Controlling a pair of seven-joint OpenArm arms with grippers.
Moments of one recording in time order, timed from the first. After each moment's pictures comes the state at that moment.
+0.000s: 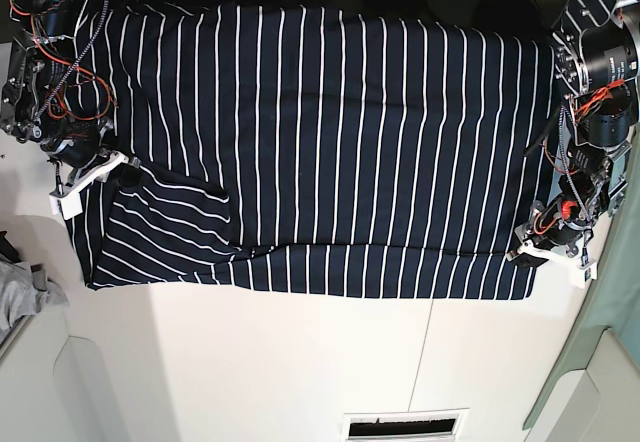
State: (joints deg) left arm -26.2 -20.8 -16.1 30.1 -24.6 -19.8 17.5; right arm 5.3 13.4 21.8 60.6 30.5 32.5 -45.6
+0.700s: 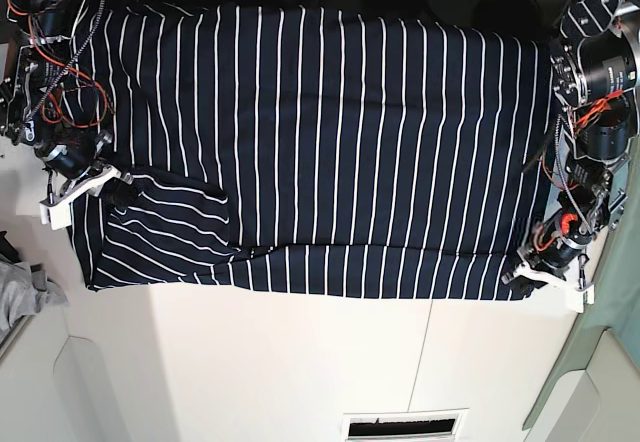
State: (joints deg) left arm -28.9 -21.3 -16.1 31.8 -27.6 -29.0 16.8; right arm 5.3 14.4 21.8 63.9 38.0 32.7 -43.6
